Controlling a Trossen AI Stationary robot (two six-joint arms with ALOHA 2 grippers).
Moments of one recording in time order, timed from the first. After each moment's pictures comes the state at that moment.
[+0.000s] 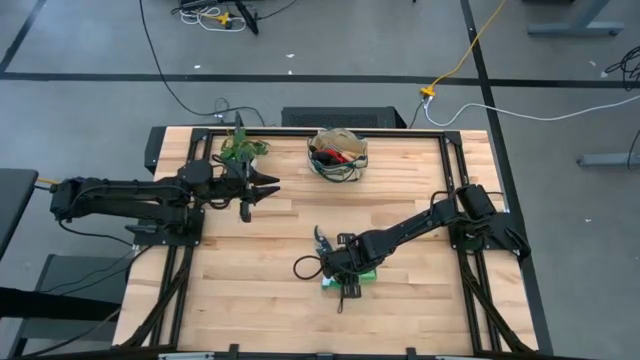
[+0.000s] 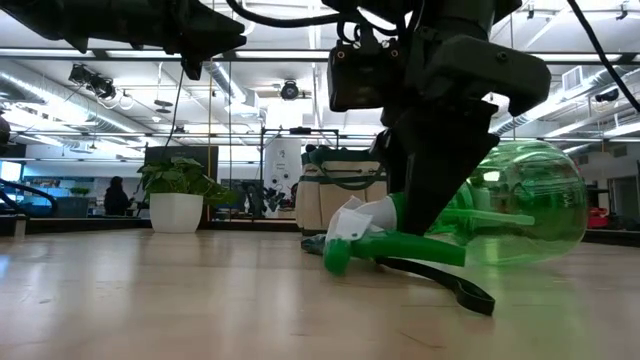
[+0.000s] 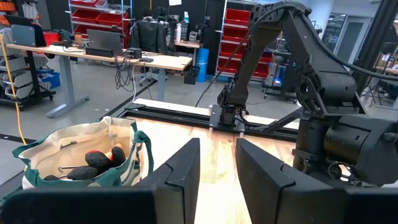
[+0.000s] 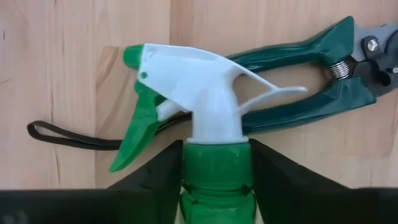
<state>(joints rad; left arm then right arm) 0.15 0.80 0.45 0.36 0.01 -0.12 0.33 2.01 1.38 -0.63 0.00 0.26</state>
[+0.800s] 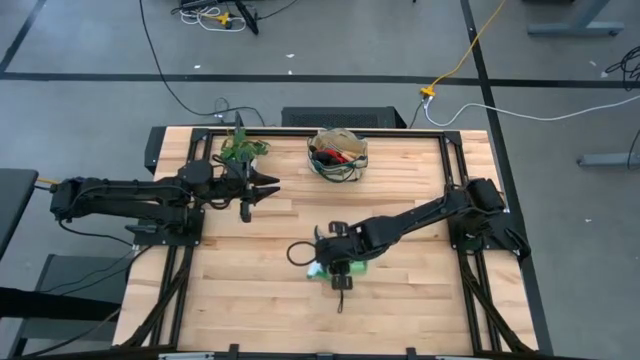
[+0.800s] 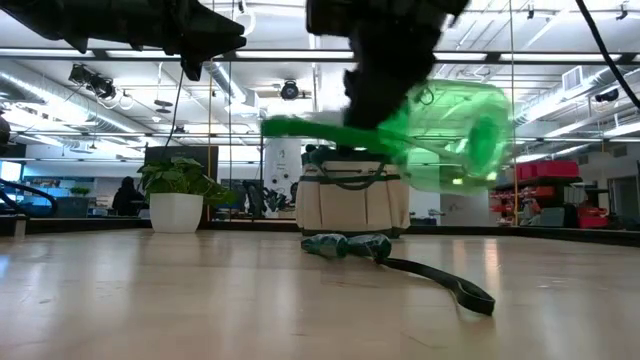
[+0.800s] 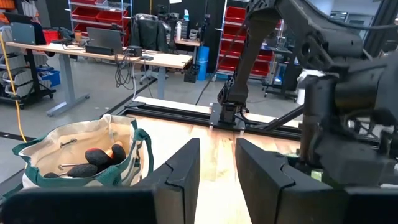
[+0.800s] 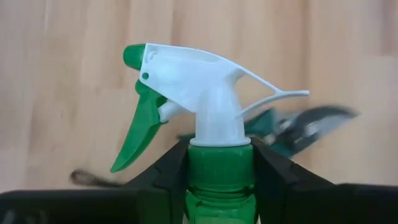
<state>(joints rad) 0.15 0.80 0.45 0.35 0.01 -0.12 0.29 1.93 1.48 -0.65 0.04 0.22</state>
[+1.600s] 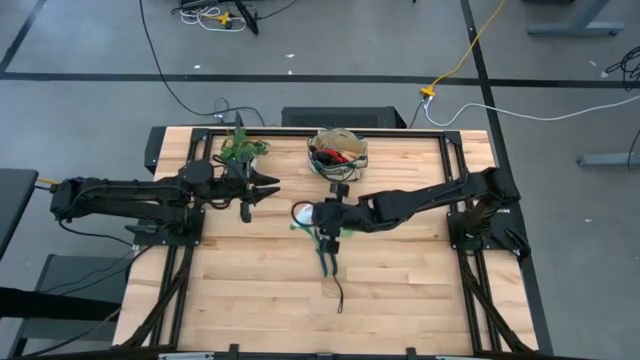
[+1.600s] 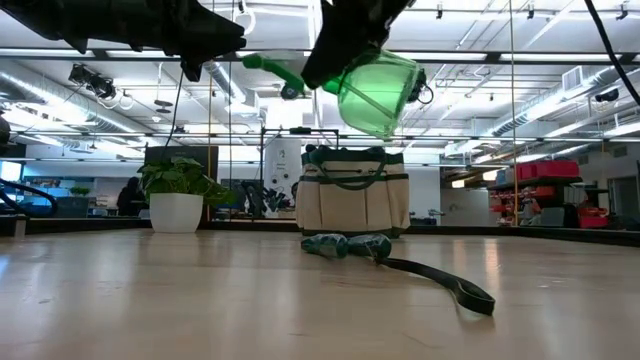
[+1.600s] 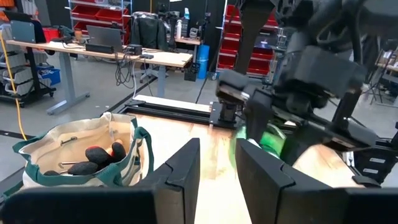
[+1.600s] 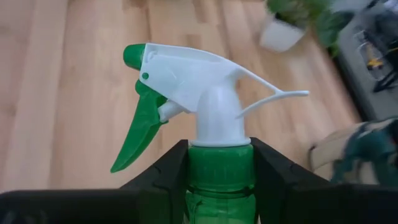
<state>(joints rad) 0.15 0.80 0.45 0.34 0.01 -0.12 0.18 1.78 1.49 -0.53 0.38 0.10</state>
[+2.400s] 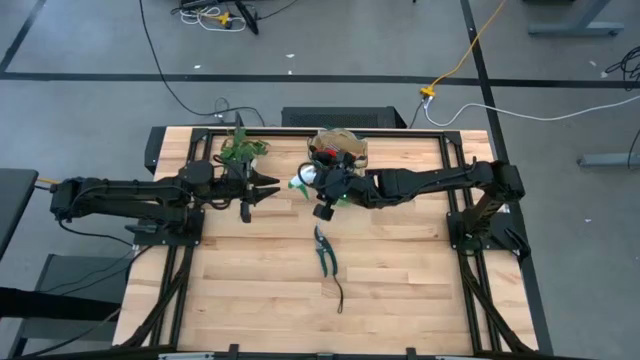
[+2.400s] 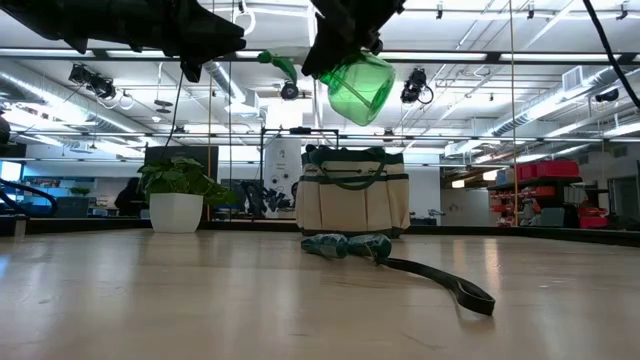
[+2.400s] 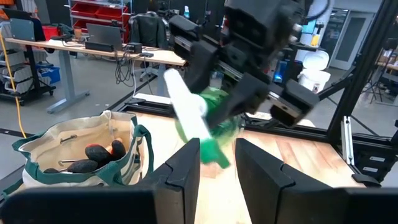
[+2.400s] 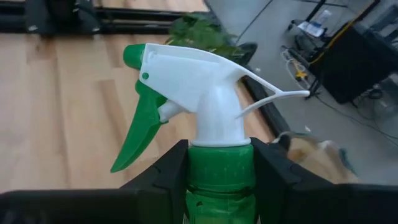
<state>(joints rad) 0.15 0.80 0.45 0.34 0.01 -0.12 0.05 1.73 1.49 -0.42 0.51 0.02</state>
